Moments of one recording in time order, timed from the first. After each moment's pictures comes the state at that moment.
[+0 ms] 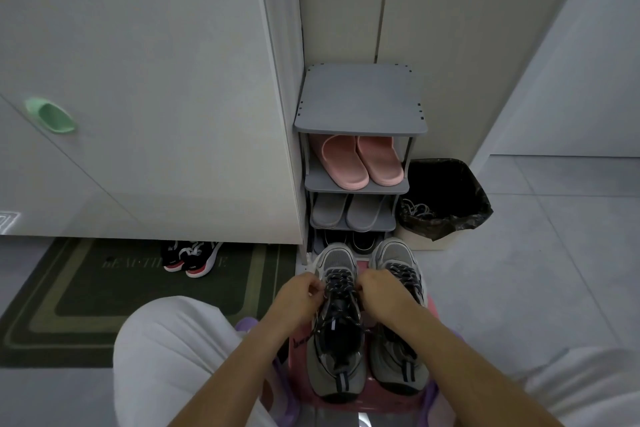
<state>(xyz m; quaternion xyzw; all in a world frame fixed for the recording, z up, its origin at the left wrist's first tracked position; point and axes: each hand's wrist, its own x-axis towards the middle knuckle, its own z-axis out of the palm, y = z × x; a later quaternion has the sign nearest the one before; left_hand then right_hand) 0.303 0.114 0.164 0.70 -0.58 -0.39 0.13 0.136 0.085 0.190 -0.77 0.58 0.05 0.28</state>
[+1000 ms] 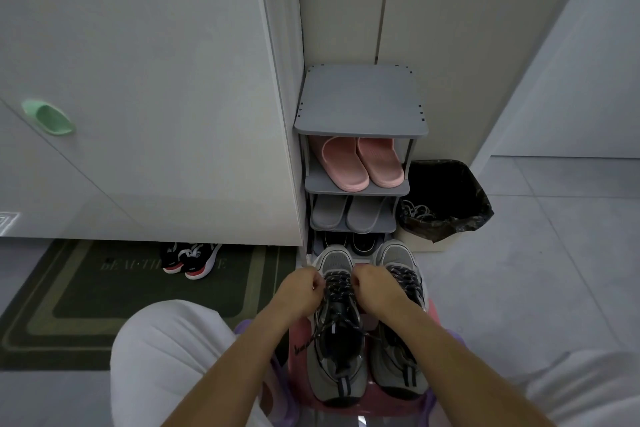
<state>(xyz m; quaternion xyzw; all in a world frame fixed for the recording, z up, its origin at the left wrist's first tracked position) 0.302 0.093 0.166 0.70 -0.61 -0.35 0.09 0.146 0.071 0.180 -0.75 0.60 0.03 0.29</state>
